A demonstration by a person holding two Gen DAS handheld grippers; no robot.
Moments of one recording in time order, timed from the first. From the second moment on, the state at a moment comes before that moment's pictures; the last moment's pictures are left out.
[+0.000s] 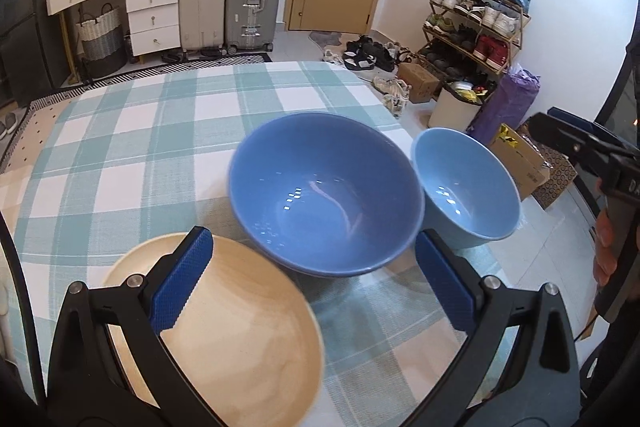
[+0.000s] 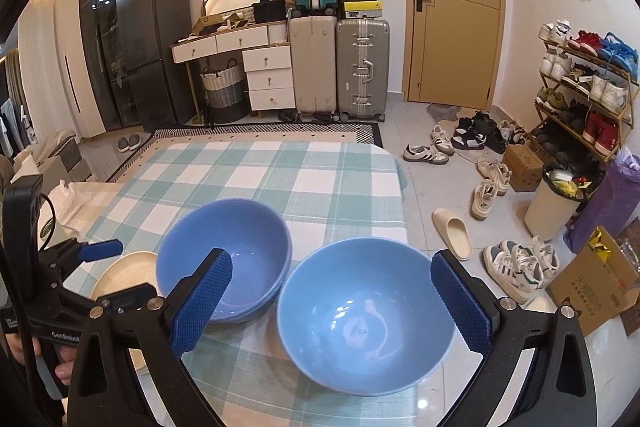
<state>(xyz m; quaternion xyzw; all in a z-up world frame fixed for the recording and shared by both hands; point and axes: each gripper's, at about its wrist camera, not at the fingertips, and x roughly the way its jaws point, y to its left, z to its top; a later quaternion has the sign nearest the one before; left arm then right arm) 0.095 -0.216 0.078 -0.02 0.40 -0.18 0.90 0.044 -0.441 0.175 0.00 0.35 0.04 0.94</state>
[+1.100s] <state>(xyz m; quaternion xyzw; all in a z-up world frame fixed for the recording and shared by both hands) 0.094 -0.330 0.061 -0.01 0.44 -0.25 0.86 0.060 -0.535 0.140 0.03 0.38 -0.02 0.93</state>
